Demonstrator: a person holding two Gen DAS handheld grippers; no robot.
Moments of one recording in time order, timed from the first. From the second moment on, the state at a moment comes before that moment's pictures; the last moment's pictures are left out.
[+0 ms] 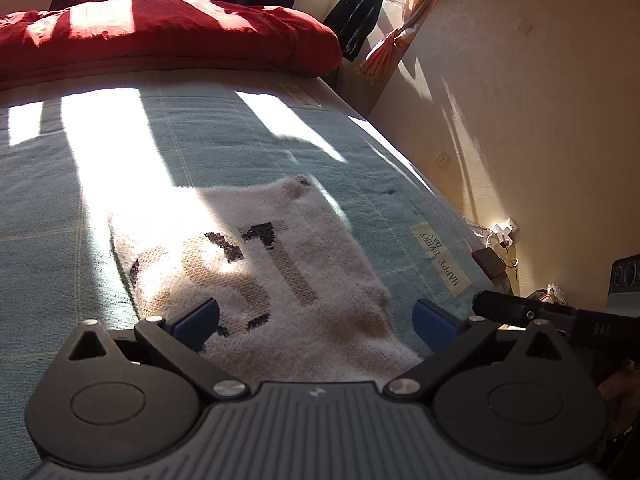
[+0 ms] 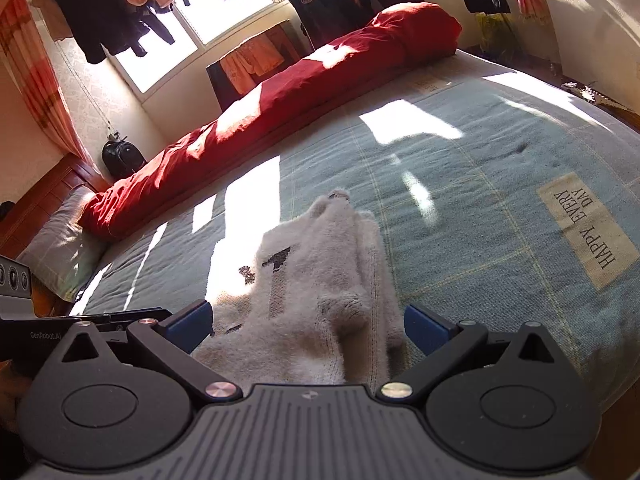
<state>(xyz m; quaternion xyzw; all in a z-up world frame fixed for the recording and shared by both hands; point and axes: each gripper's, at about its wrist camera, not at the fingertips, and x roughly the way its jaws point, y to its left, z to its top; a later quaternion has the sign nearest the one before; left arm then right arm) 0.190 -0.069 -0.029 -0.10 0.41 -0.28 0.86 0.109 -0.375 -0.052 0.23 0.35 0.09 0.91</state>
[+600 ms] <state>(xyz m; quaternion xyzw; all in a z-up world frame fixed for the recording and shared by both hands) 0.201 0.003 -0.040 -0.17 0.42 -0.23 0.86 0.143 -0.376 -0.058 0.26 0.37 0.09 0.89</state>
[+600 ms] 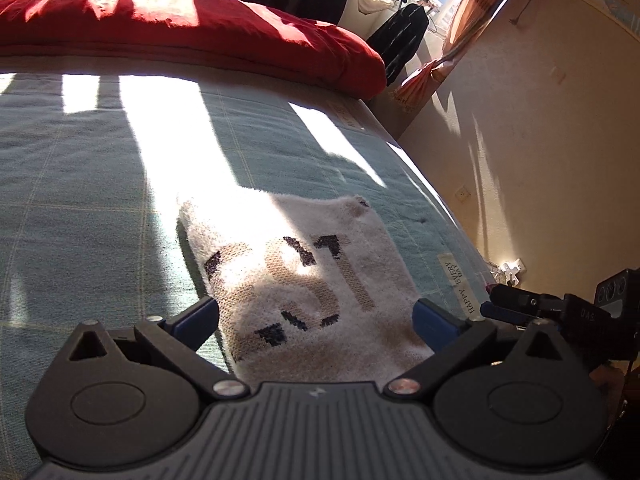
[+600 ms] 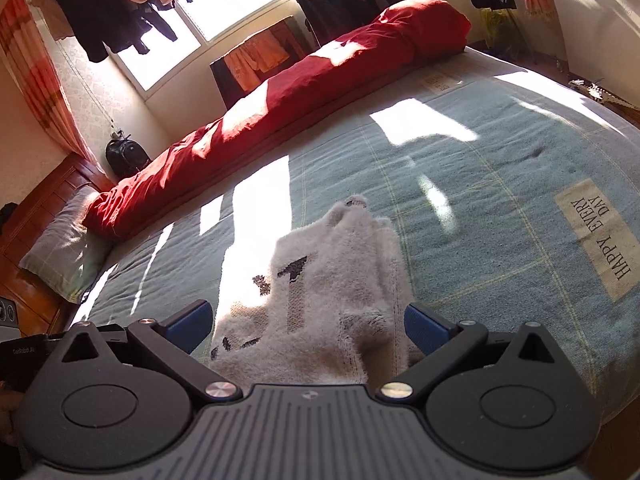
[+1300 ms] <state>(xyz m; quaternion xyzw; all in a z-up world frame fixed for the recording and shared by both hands) 0.274 -0.001 -0.151 -0.29 0.50 -0.22 0.79 0.255 -0.415 -0.172 0.36 0.46 0.12 0.80</state>
